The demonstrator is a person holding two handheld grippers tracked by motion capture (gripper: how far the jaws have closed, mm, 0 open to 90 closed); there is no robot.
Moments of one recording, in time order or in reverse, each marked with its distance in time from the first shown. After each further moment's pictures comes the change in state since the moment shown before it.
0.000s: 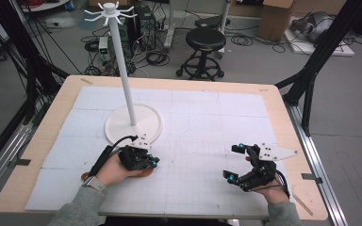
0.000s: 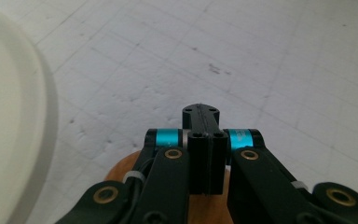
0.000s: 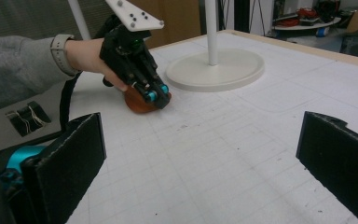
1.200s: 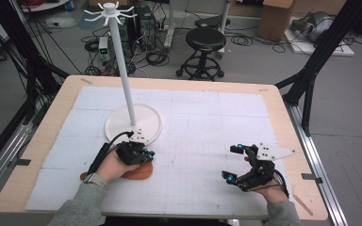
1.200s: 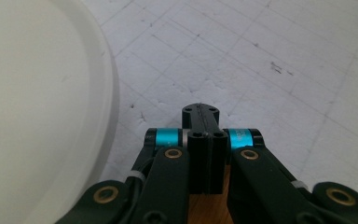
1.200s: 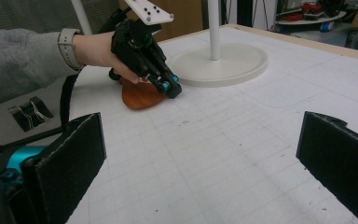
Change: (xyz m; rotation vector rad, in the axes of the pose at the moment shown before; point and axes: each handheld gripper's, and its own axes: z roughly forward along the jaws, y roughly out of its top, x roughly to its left) left arm 0.010 -0.005 -0.001 0.019 0.098 -0.038; right arm -0.001 -0.001 0.003 0.021 0.008 0.006
